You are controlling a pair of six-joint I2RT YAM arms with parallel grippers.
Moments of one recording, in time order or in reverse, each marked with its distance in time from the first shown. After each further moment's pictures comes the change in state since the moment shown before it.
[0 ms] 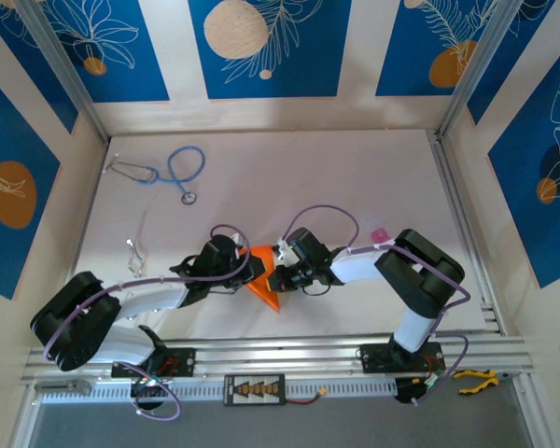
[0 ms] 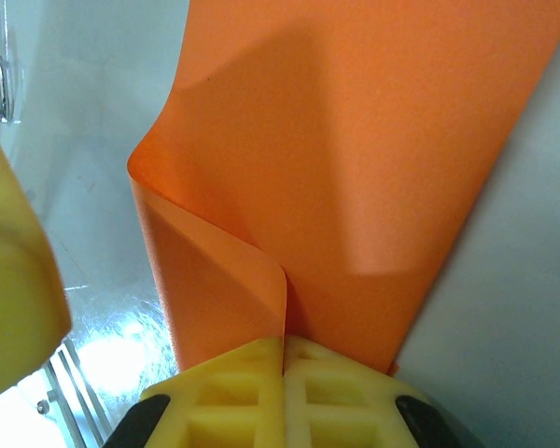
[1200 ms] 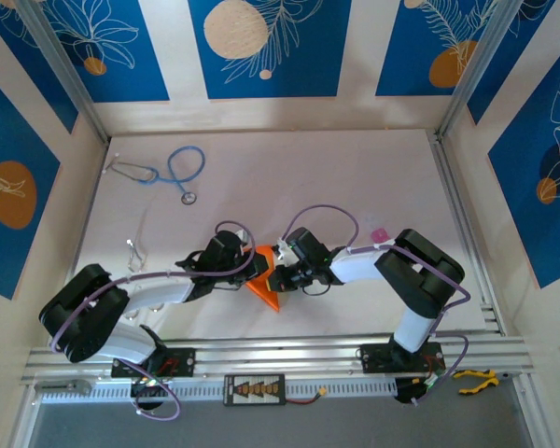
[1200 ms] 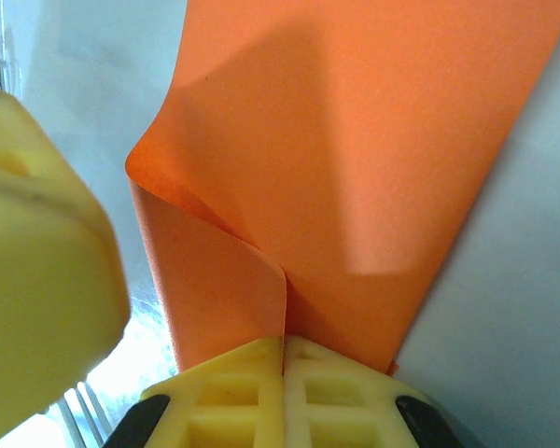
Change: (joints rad) left arm 0.000 0.064 0.053 -0.008 0.000 0.026; right arm 0.001 0.000 0.006 -0.012 0.003 0.000
